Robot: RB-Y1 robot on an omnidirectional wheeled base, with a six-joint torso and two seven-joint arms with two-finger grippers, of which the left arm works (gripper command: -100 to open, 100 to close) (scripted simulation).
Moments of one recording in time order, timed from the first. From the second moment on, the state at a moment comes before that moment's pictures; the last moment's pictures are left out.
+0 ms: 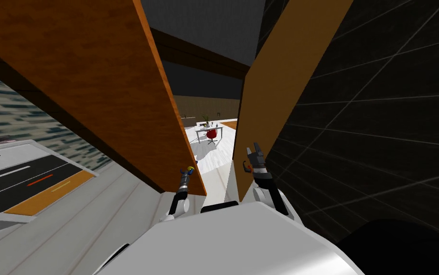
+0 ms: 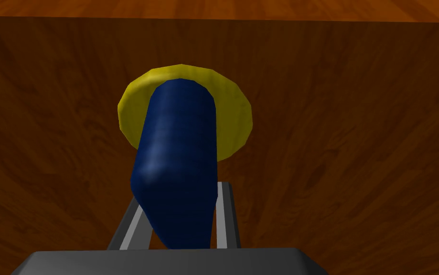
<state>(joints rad) -0.13 0.27 -0.35 -0.67 0.72 -0.85 -0.21</state>
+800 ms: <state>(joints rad) -0.13 0.27 -0.38 -0.66 0.67 -0.84 -0.15</state>
